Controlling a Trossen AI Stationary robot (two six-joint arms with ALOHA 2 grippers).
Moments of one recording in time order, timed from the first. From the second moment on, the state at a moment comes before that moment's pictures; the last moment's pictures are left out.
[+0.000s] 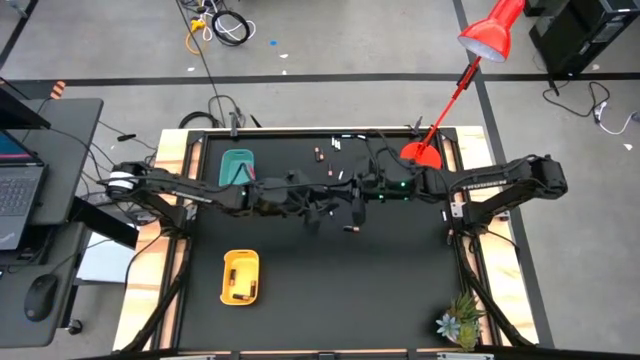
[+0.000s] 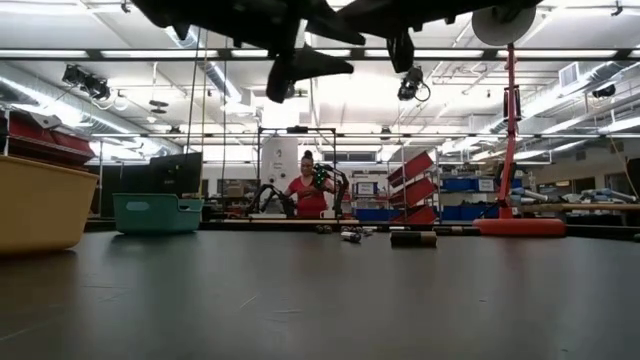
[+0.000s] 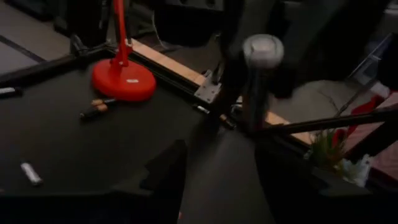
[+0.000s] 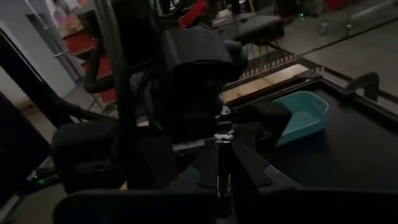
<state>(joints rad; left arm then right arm) -0.03 1.51 0.94 0.38 -0.23 -0.48 -0.03 1.34 0.92 0.24 0.05 0.37</state>
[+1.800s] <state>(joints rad) 0.72 1.18 0.70 -0.71 -0.19 -0.50 0.16 1.19 0.92 -0.05 0.40 0.58</state>
